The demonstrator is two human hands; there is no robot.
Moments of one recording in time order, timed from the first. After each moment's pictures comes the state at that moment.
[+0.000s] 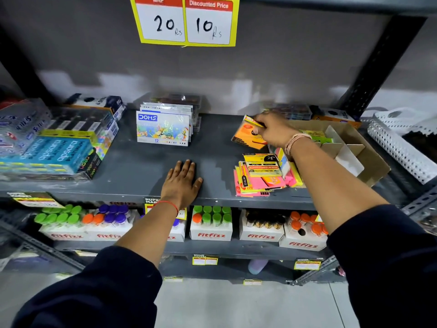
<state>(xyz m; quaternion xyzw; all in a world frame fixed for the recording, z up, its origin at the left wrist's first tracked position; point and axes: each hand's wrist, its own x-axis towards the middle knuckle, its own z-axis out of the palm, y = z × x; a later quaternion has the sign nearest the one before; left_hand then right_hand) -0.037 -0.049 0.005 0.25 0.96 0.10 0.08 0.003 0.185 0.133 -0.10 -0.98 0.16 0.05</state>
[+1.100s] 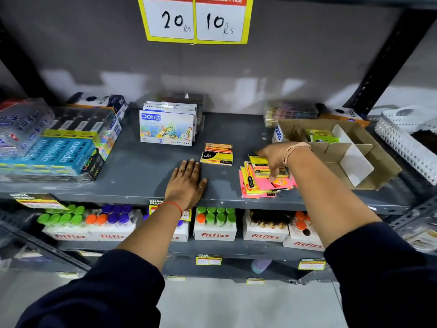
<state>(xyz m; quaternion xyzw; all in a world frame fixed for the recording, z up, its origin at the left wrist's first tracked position) -0.042 -0.051 0.003 0.27 0.96 0.08 0.07 0.013 0.166 0.114 -0.12 -0.95 -0.03 -0.29</state>
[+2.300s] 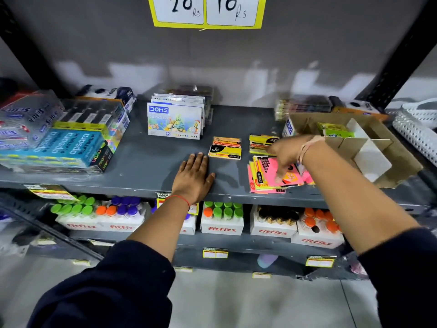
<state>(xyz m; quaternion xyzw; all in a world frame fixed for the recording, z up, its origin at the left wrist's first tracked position) -0.042 -0.051 0.002 0.28 0.96 0.07 0.05 0.012 0.168 0.114 -0.08 -0.95 -0.07 -0.31</state>
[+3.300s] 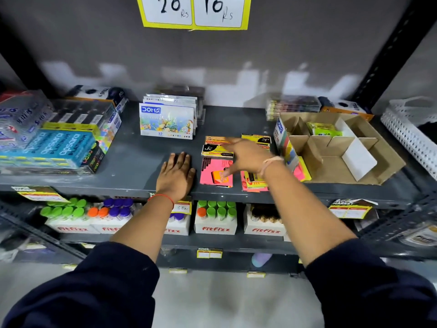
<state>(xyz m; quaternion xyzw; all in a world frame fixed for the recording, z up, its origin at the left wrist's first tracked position) -0.049 -0.066 0.006 0.23 0.96 0.13 0.06 0.006 0.116 0.086 0.00 -0.99 0.09 -0.11</state>
